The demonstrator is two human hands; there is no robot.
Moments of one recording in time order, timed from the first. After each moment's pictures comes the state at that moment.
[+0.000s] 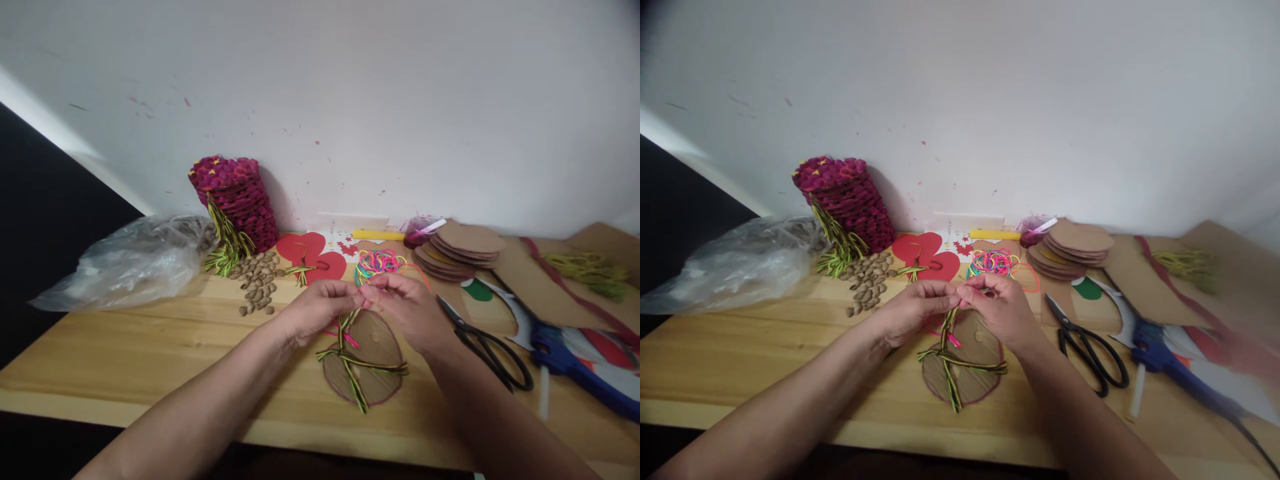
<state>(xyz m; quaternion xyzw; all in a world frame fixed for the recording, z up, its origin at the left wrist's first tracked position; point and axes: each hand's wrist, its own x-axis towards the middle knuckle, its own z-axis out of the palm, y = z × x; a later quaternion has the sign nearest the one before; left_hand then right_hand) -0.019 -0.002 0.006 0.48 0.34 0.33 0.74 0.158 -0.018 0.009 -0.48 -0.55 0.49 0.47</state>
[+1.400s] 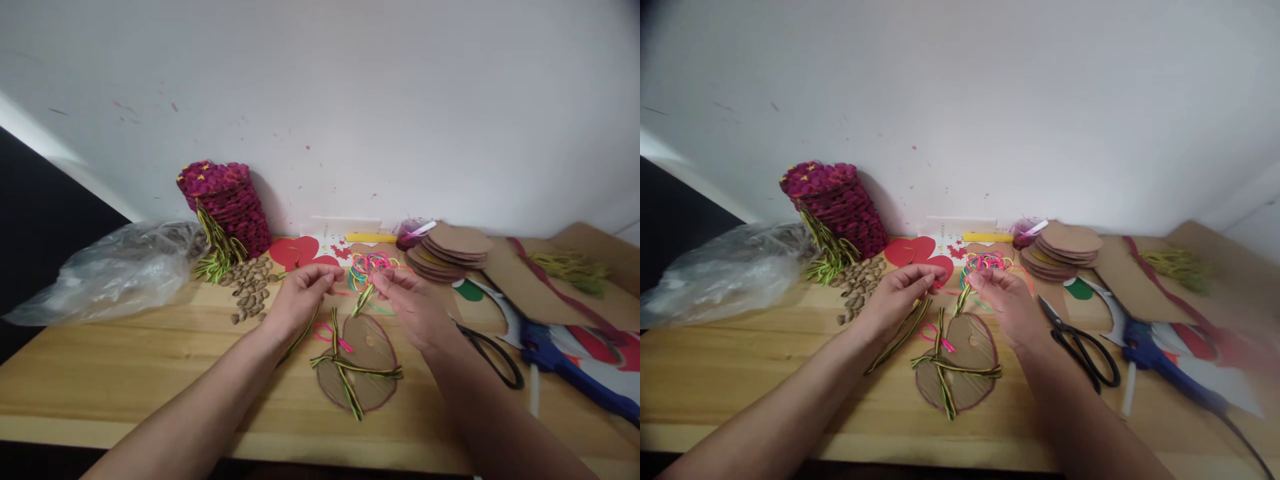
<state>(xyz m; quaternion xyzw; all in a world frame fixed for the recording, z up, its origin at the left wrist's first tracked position) -0.023 0.008 0.011 0.52 0.41 0.47 0.57 0.174 -0.009 0.003 -0.49 -0.47 0.52 0.52</state>
